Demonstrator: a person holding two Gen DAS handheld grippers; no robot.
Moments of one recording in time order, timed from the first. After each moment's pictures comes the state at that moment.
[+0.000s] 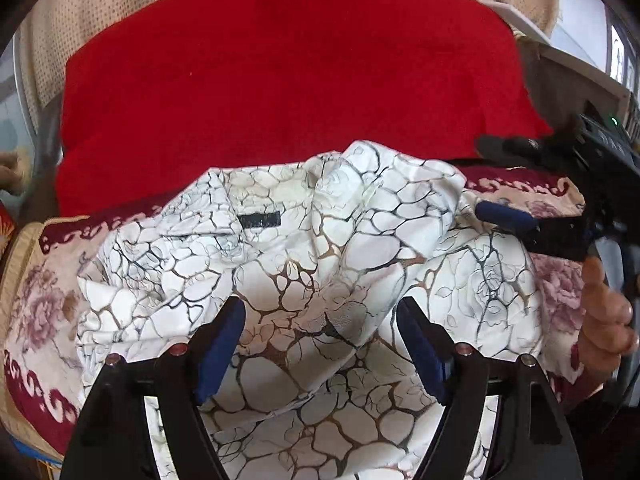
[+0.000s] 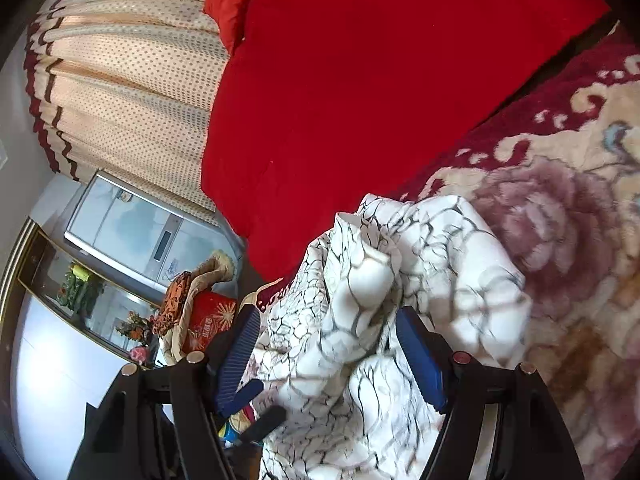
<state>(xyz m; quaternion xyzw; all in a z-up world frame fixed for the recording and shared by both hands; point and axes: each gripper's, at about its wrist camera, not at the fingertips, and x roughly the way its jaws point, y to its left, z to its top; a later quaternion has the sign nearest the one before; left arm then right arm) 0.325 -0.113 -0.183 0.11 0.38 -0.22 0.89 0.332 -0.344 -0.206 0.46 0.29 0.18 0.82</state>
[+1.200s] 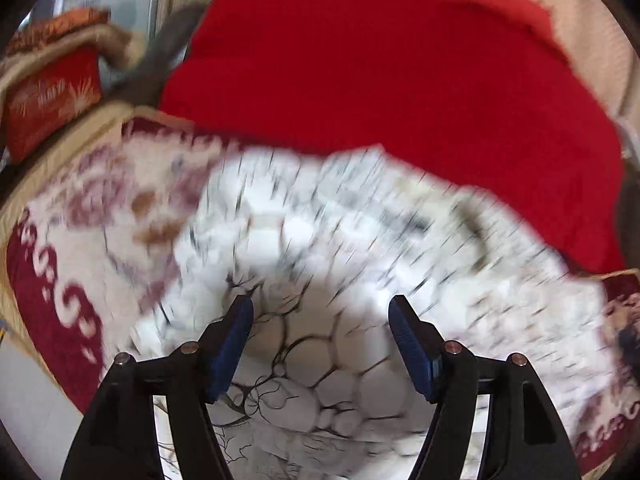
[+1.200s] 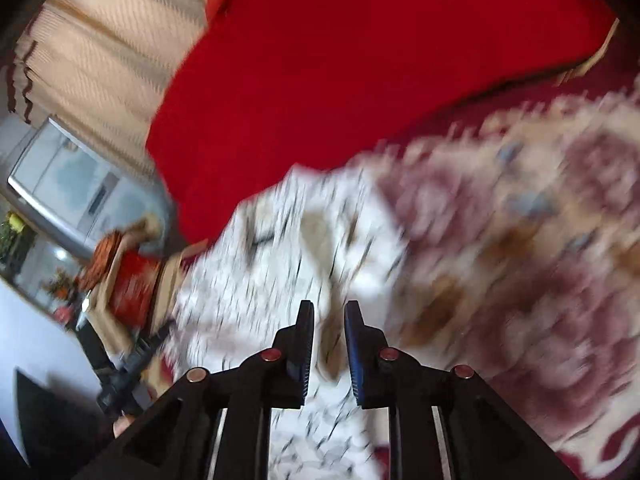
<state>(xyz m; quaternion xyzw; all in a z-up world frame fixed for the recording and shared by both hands) 0.359 0.013 -0.216 -0.06 0.41 -0.05 0.91 0.254 -0.367 -0.182 0.34 0.34 0.07 0.88</state>
